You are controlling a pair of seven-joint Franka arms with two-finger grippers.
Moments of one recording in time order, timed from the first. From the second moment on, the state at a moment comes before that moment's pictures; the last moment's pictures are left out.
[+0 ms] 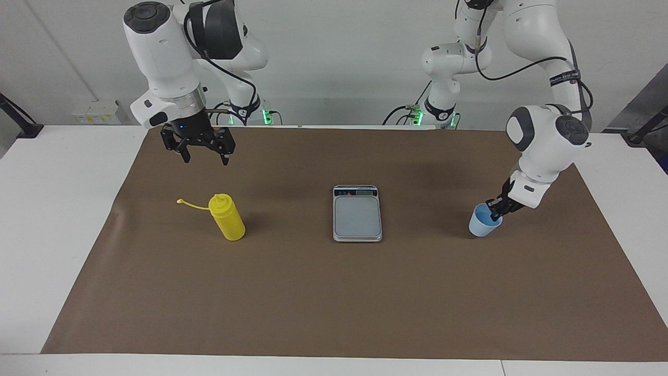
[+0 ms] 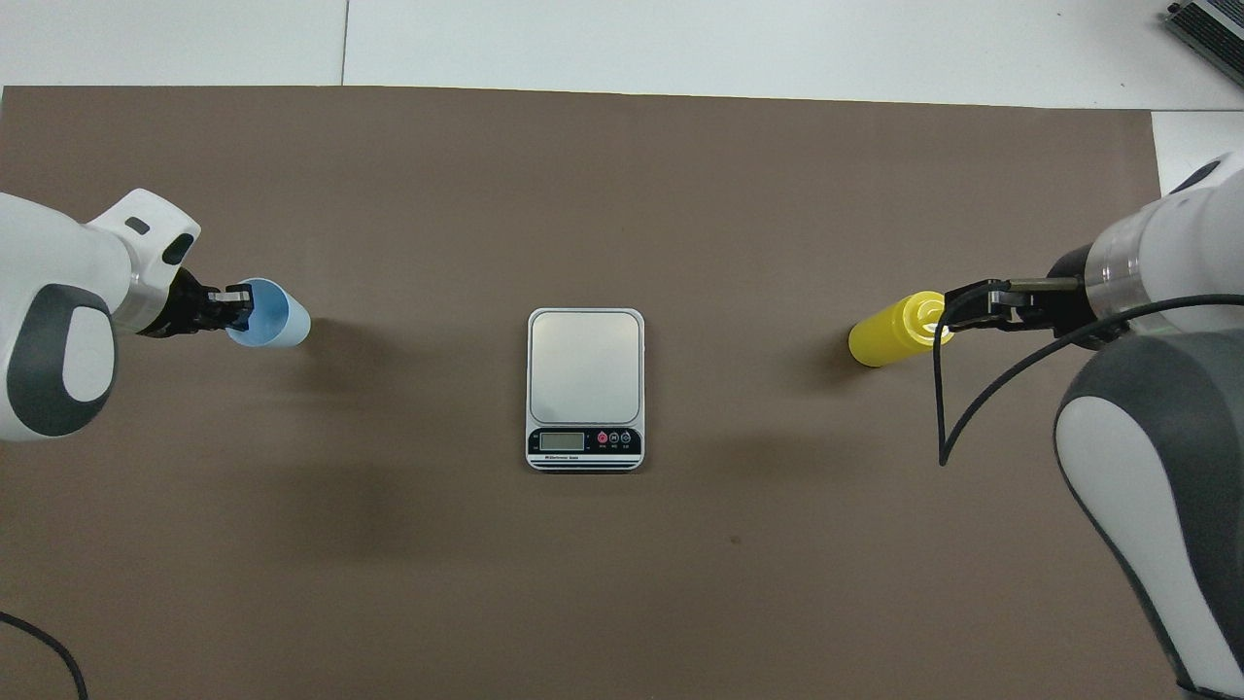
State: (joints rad) left arm 0.08 0.16 -0.10 -1.94 -0.05 2.13 -0.14; right arm 0.03 -0.02 0.08 -1.74 -0.03 1.75 0.18
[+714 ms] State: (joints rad) left arm -0.11 0.24 -0.13 -1.58 -0.06 1.82 -0.33; right arm 0.03 -0.02 0.08 -1.74 -0.03 1.75 0.18
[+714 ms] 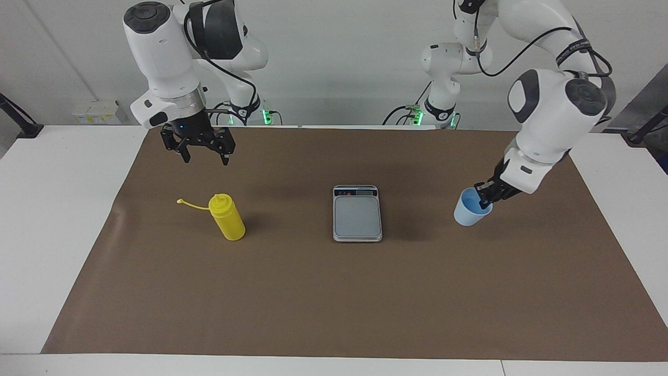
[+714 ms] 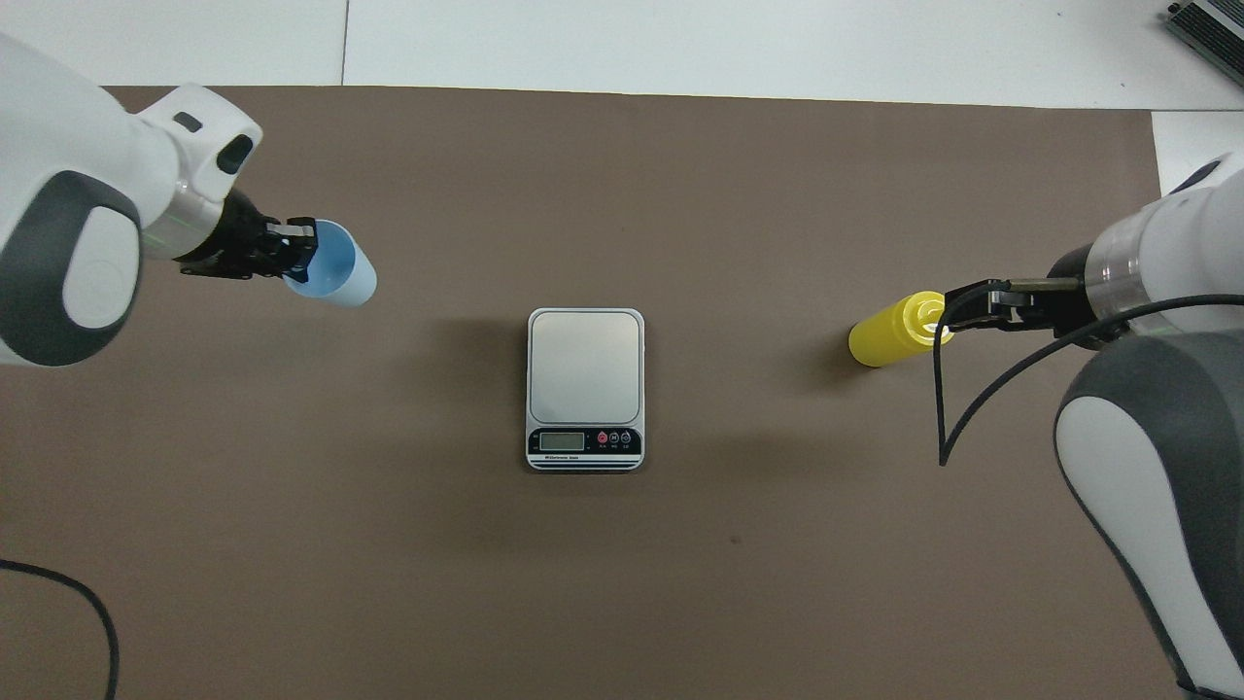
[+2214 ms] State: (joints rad) left arm -0.49 0.33 -0.12 -1.75 -0.01 2.16 -0.75; right arm 0.03 -0.02 0.08 -1.74 -0.03 1.75 0.18
